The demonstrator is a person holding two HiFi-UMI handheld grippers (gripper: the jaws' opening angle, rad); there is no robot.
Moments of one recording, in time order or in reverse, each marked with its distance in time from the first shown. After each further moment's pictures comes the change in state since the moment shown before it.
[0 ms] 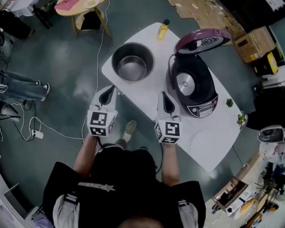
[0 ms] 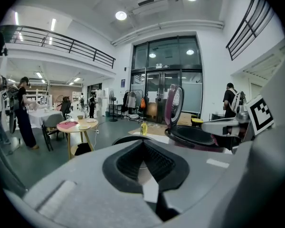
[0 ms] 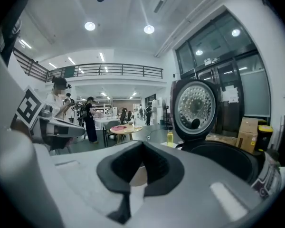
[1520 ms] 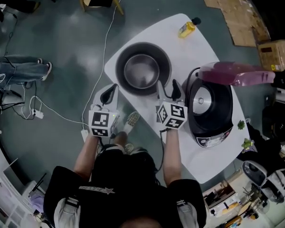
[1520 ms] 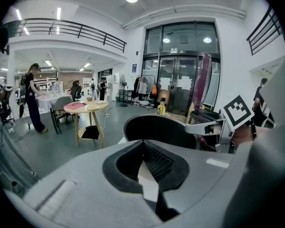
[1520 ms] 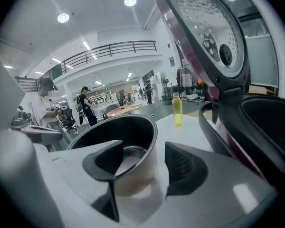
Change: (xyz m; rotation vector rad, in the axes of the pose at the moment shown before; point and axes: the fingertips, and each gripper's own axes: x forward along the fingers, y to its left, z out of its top) left arm 0.097 0.060 -0.078 -0.089 0.170 0.112; right arm 0.185 -0.033 -0.105 0.173 0.276 0.071
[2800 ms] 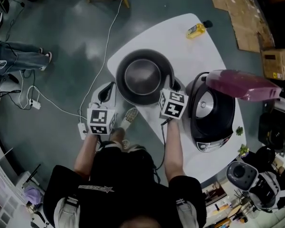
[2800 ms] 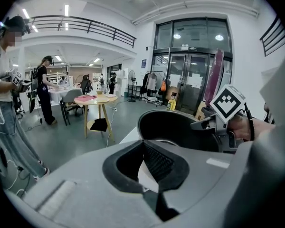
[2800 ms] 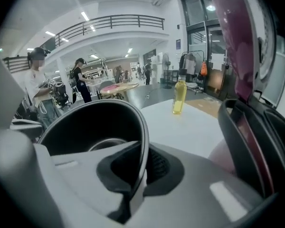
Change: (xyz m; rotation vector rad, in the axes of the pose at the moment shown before) left arm 0.000 0.031 -0.030 -0.073 0.055 0.090; right arm 0.045 -0.006 -0.019 -0.121 0.273 -0.097
